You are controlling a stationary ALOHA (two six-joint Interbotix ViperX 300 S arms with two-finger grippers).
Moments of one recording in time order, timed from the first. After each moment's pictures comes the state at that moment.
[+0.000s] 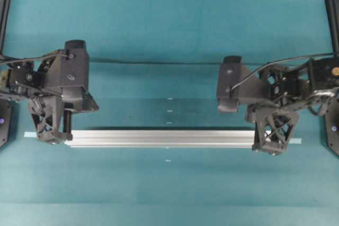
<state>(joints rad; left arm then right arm) -0.01 -0.46 0.66 0.02 0.71 -0.09 0.03 -0.28 0.56 0.08 1.02 0.13</state>
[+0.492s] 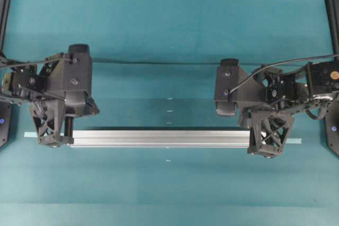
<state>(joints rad) -0.03 -0.45 0.66 0.02 0.71 -0.10 0.04 -0.27 0.56 0.07 0.95 0.13</state>
